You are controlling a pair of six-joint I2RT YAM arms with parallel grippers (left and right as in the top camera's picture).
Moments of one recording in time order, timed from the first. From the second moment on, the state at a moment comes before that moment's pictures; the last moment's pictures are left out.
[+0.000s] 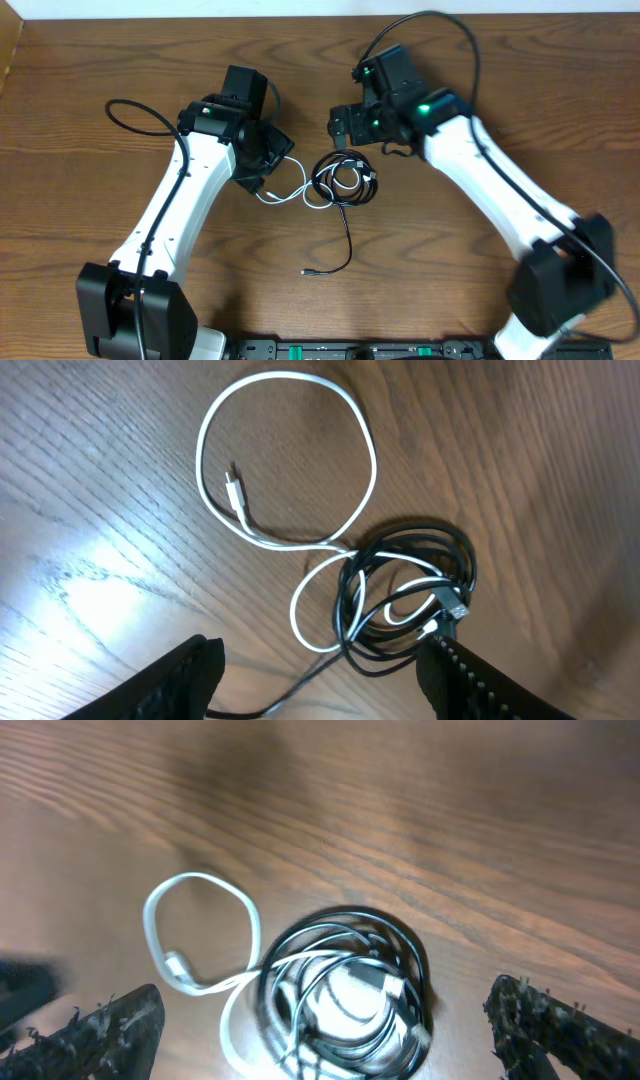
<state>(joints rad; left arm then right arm) -0.24 1.63 1.35 -1.05 0.14 -1.10 0.52 1.84 1.55 -0.70 -0.16 0.35</state>
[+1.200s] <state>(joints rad) -0.24 1.66 1.35 -1.06 0.10 -0.75 0.47 2.01 1.55 -0.62 -0.06 0.40</state>
